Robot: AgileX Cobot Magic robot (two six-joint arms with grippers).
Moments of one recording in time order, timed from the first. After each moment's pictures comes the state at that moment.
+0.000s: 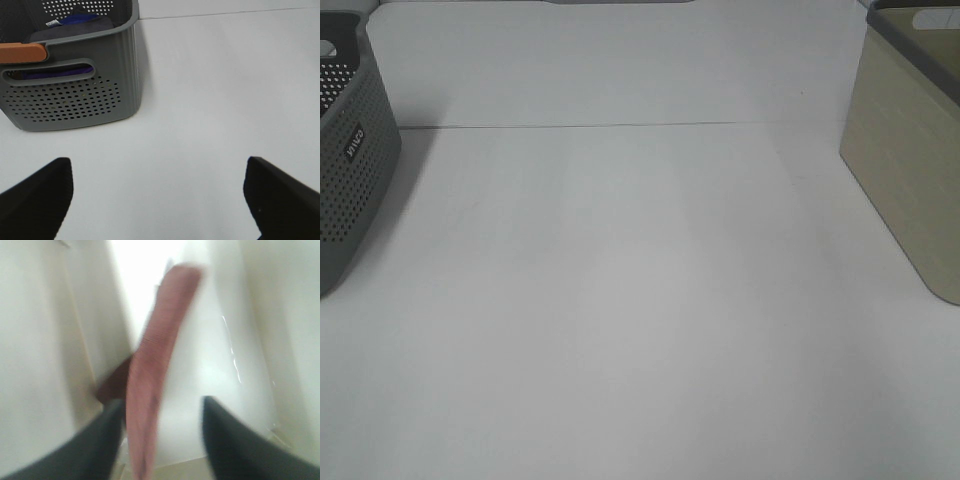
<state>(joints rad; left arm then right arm) -0.04 0.00 -0.50 -0.06 1.06 0.04 -0.26 2.02 -1.96 0.02 1.22 -0.08</state>
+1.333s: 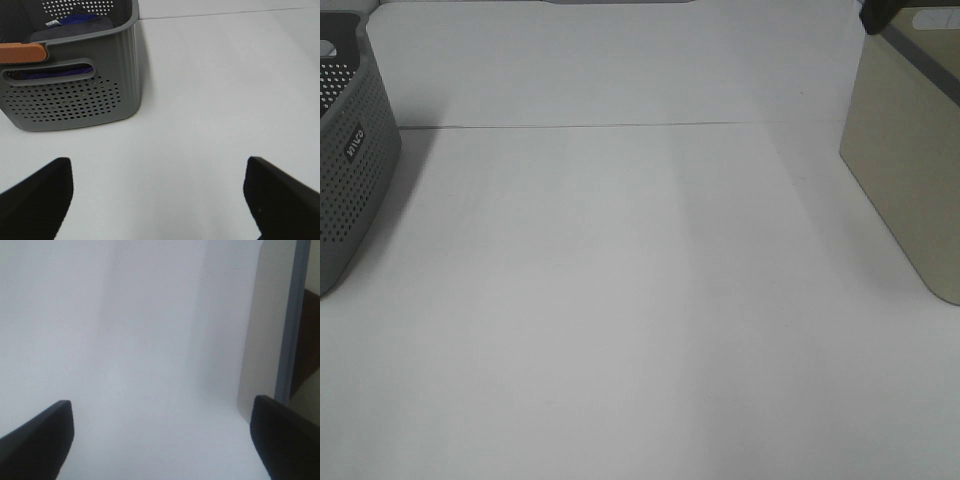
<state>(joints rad) -0.04 0.00 -0.50 -0.06 1.06 0.04 0.18 1.54 -1.60 0.05 1.22 -0.06</state>
